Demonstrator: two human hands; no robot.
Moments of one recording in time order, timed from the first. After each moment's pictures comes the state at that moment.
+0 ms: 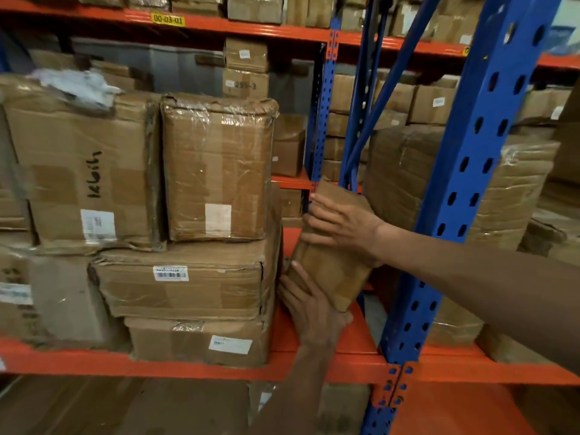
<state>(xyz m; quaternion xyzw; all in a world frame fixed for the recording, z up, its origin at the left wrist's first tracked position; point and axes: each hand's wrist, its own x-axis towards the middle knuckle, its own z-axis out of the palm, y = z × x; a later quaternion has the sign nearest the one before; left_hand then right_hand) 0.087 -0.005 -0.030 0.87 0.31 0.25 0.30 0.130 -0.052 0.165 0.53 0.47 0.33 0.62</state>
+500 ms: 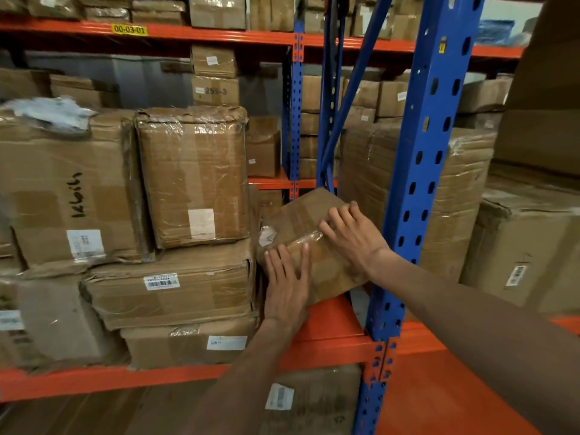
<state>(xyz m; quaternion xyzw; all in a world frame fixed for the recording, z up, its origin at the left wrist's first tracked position) 0.055 0.038 -0.002 0.95 0.12 0.27 -0.10 0.132 -0.089 0.122 0.81 0.32 0.32 0.37</state>
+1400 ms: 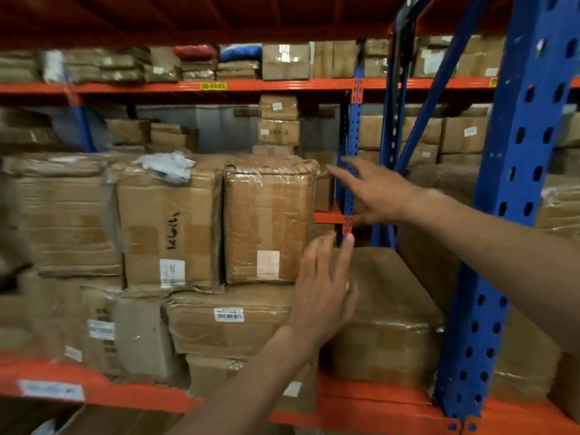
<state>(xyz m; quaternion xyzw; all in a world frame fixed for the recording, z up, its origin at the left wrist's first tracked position) 0.008 0.073 0.095 0.86 0.00 0.51 -0.02 0.125 -0.022 0.275 0.82 0.50 0.28 0.08</state>
